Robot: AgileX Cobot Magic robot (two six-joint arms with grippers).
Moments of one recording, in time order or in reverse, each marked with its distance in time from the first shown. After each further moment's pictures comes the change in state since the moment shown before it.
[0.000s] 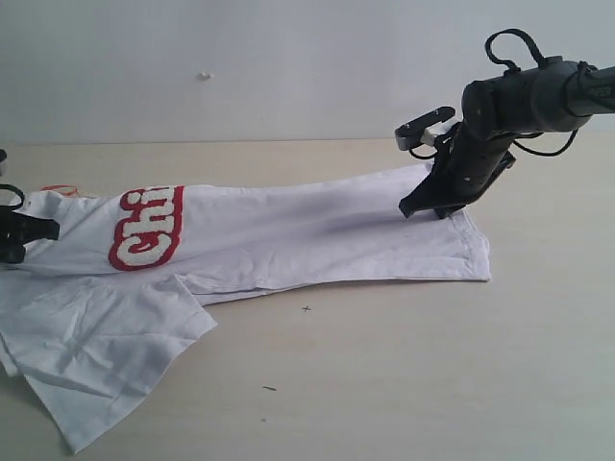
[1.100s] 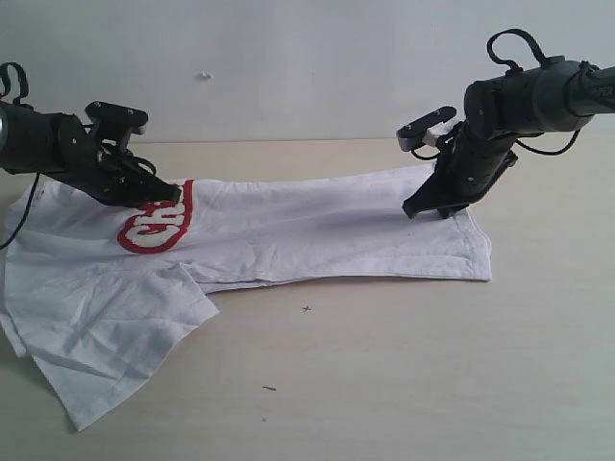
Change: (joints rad) left arm -0.285 0.226 -0.352 0.002 -0.068 0.073; right arm -0.005 0.000 0.000 -0.011 0.000 -0.013
